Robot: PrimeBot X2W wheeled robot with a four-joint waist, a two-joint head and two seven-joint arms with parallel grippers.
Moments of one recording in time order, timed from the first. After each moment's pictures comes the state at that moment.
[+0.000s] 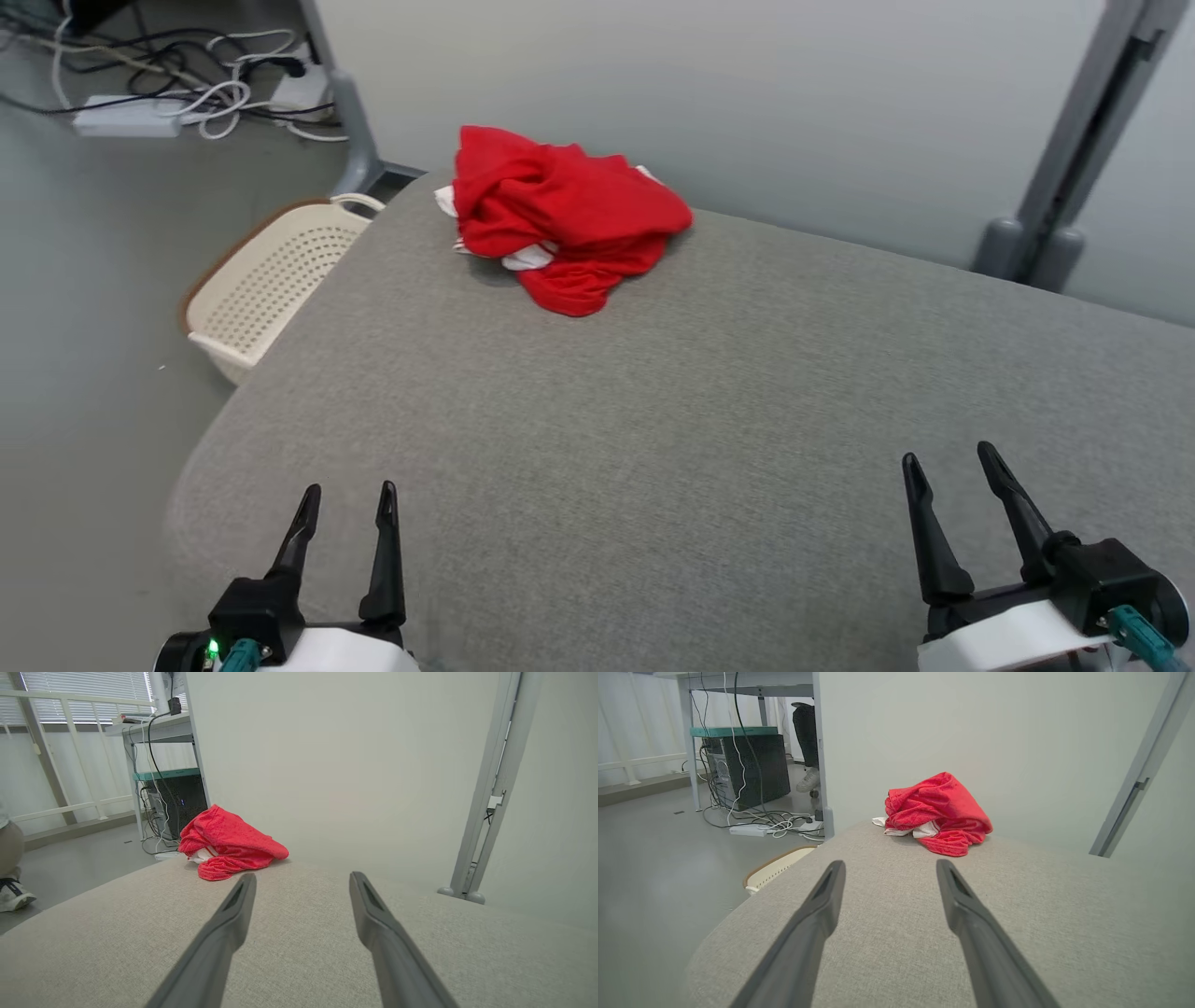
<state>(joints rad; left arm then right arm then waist) 0.02 0.05 -0.12 0.22 -0.21 0.08 -0.26 0.01 -0.05 0.06 0.15 0.12 0.13 -0.26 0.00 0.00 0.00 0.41</state>
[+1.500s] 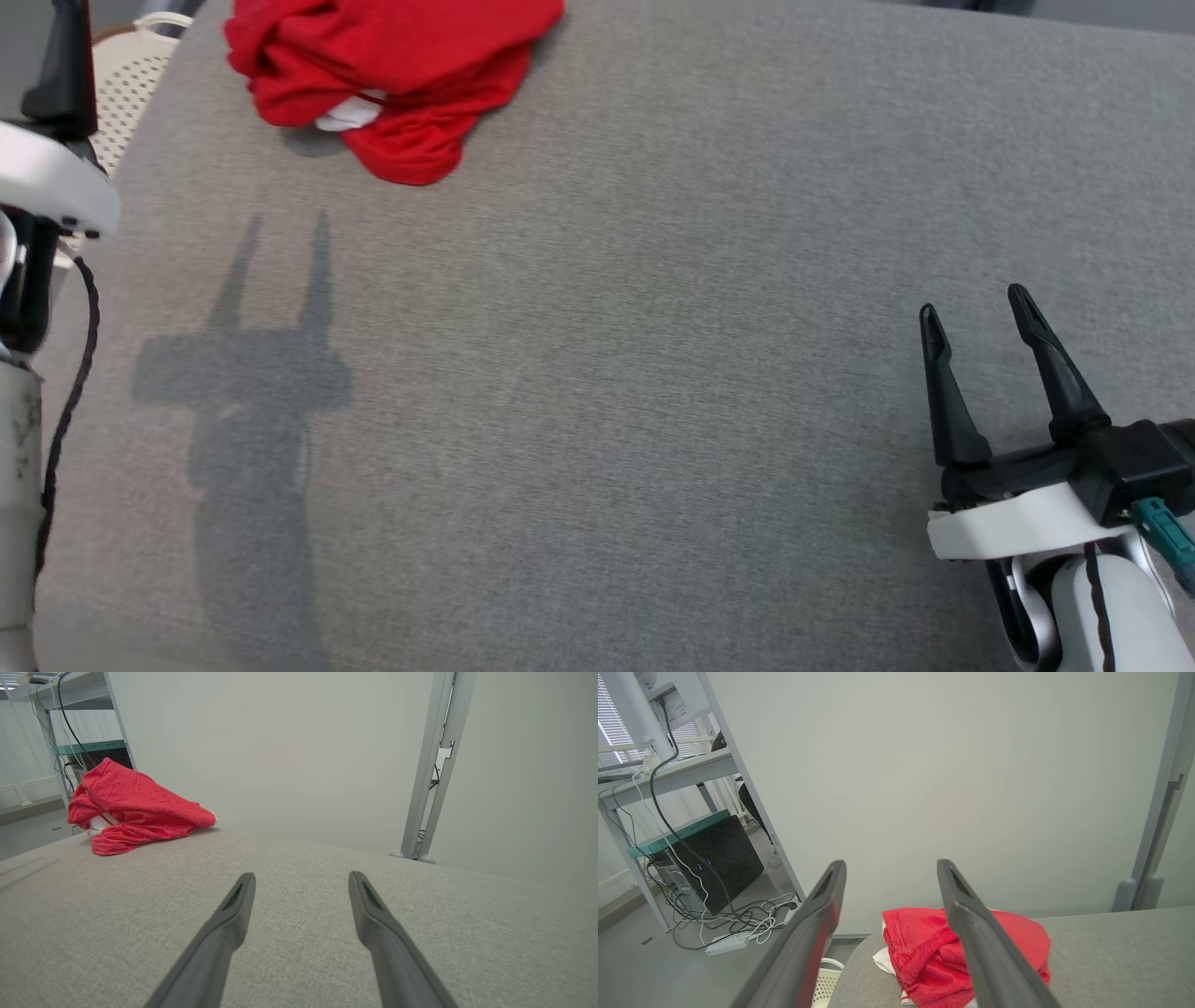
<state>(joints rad) -0.78 0.37 -0.03 0.42 -0.31 -0.11 -0.05 -0.19 -0.05 0.03 0.07 -0.01 0.13 -0.26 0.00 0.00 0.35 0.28</state>
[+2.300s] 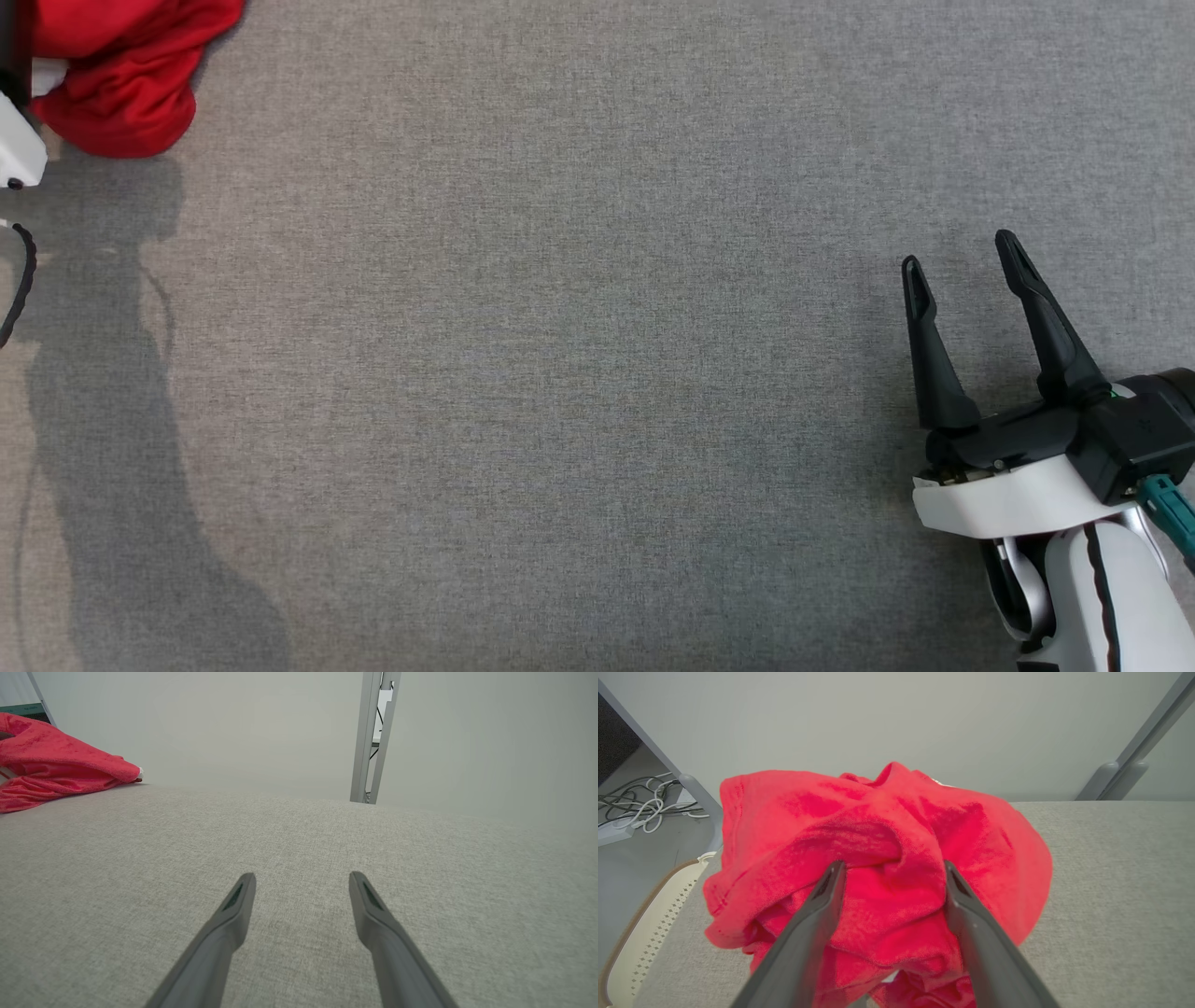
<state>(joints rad) -1.02 0.45 -0.15 0.77 -0.48 -0.13 0.15 -0.25 -0.05 0.07 0.01 0.00 0.13 -0.26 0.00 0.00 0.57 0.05</state>
